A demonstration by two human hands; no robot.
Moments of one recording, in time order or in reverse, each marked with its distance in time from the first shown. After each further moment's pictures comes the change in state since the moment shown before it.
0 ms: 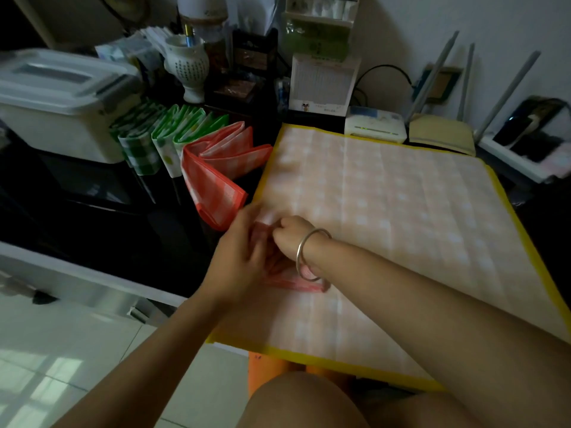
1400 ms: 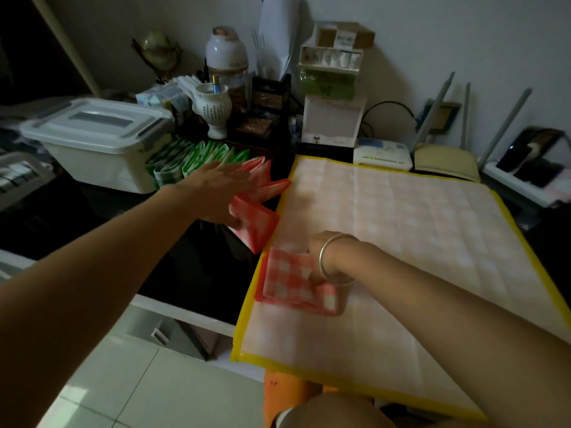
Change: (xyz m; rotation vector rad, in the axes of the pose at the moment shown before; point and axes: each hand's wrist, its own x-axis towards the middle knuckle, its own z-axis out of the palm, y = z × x) left_hand 0.132 0.034 -0.118 1.362 -0.604 0.276; right_hand -0.014 -0.019 -0.039 -1.155 -0.151 -0.104
